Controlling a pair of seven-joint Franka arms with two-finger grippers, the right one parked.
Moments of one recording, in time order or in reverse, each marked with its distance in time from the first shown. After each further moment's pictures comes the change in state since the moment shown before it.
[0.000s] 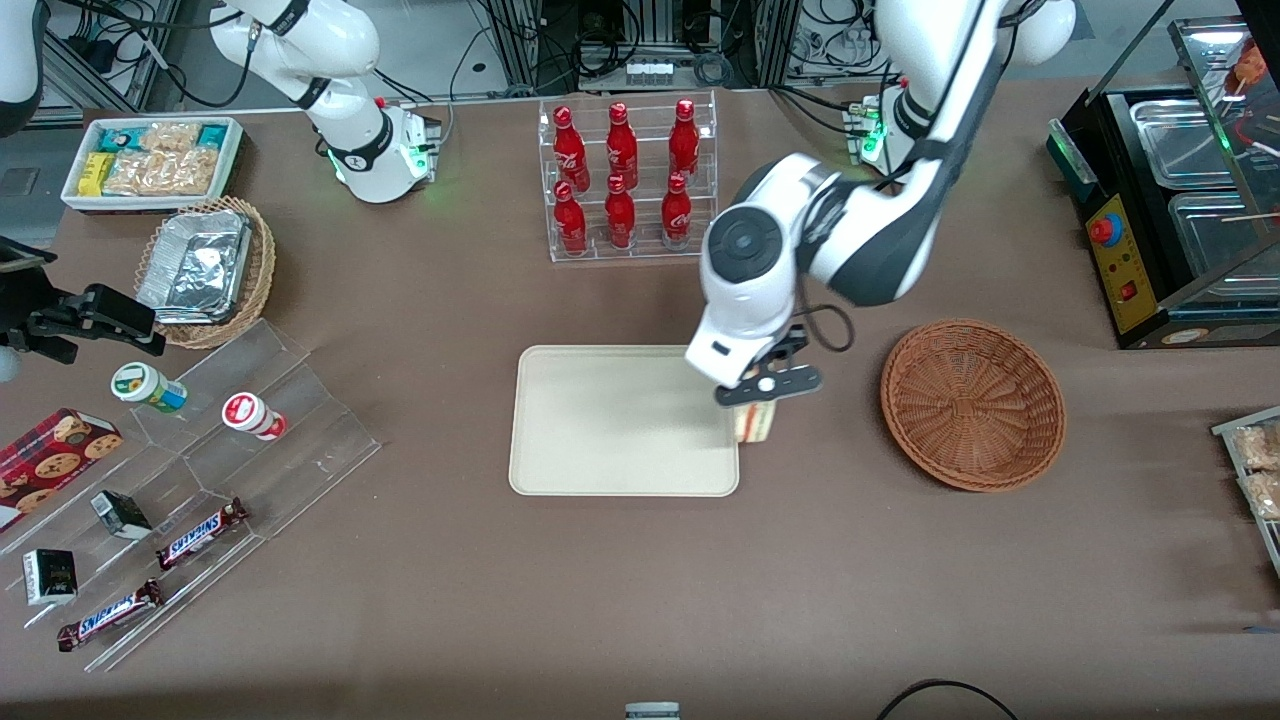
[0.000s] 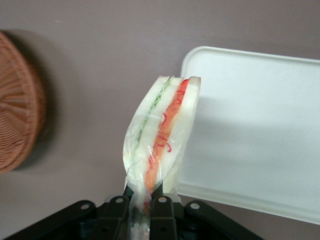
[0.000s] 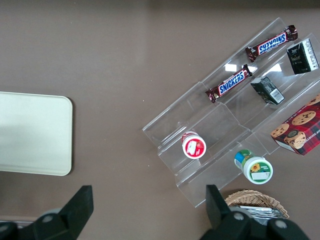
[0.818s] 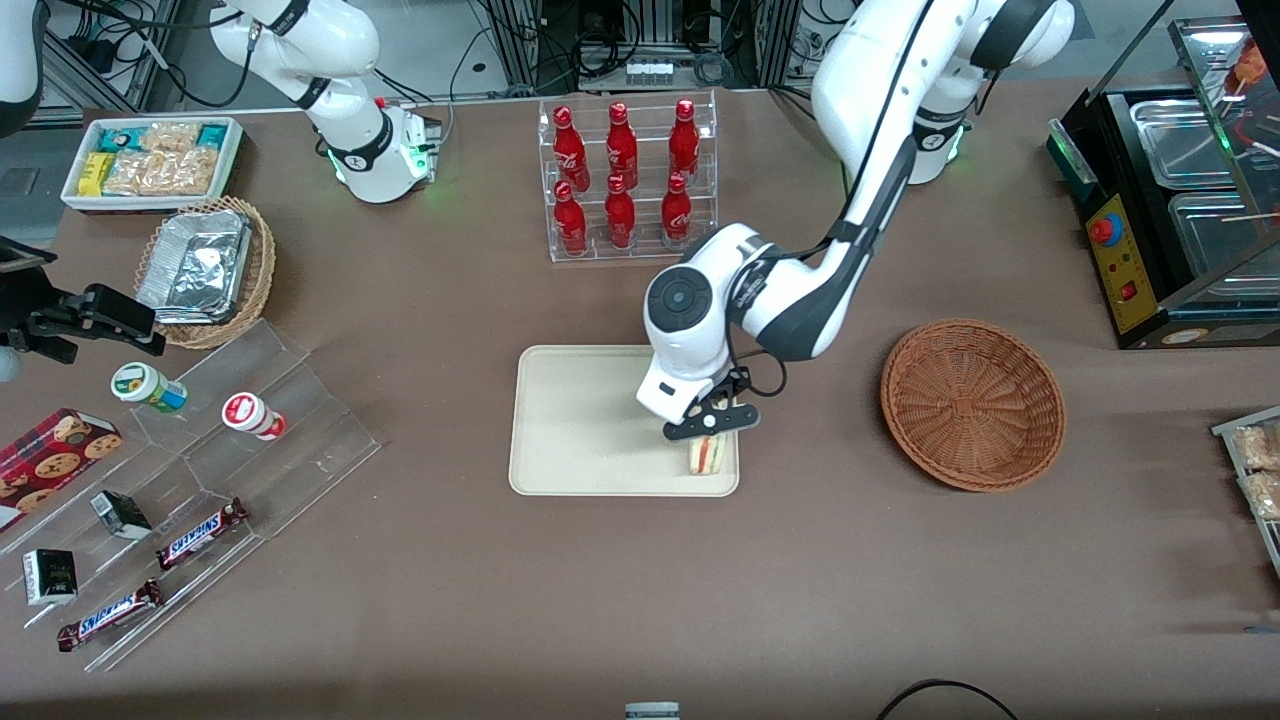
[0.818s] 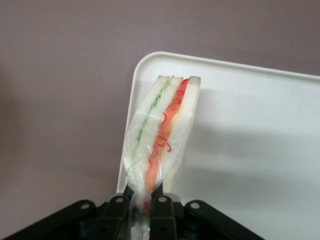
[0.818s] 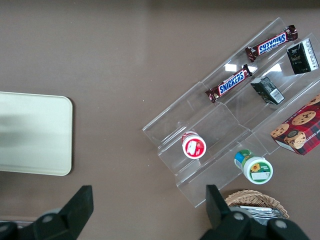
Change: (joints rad) arm -0.047 0.213 0.003 0.117 0.043 0.128 -0.113
